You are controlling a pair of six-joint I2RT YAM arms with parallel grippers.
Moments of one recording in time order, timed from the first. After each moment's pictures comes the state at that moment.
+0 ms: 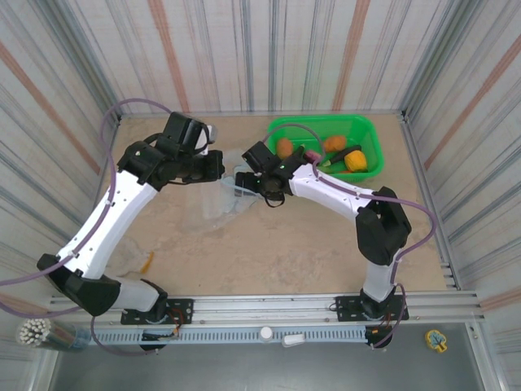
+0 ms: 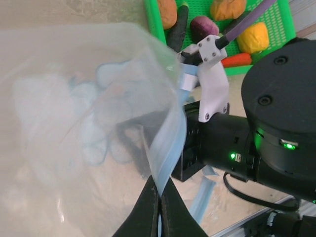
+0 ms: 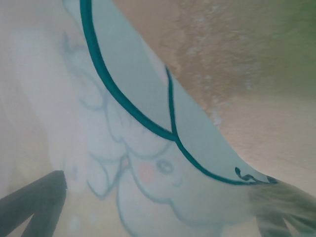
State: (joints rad) left arm -0.55 1.37 1.63 -1.13 0.12 -0.49; right arm 0.81 1.84 1.52 -0.69 0.01 0.79
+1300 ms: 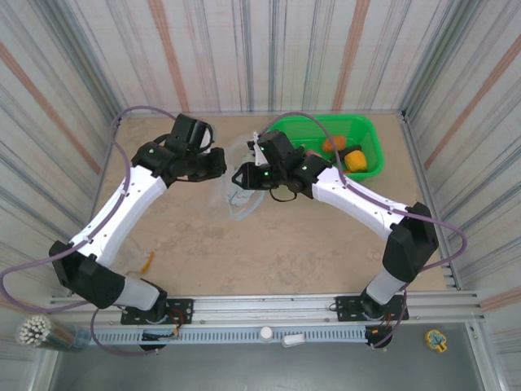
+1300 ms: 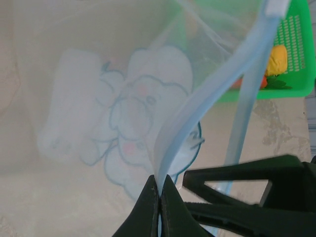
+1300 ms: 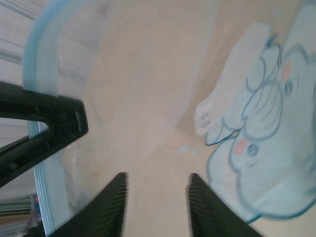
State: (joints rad) left arm -0.49 1.42 1.51 -0.95 0.14 -0.58; right arm 0.80 1.64 1.44 -0.48 -0.27 0.67
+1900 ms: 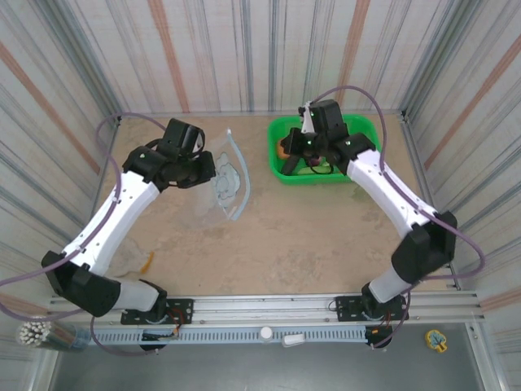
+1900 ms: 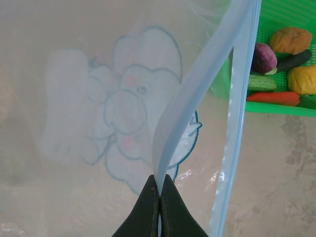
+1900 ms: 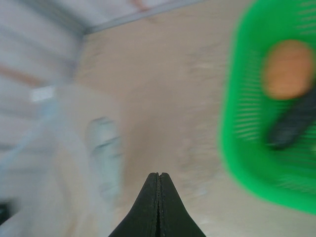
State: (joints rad) left arm -0.47 1.35 1.47 -1.03 0.04 -0.66; right arm 0.45 1.62 1.53 -0.61 -0.22 0.56
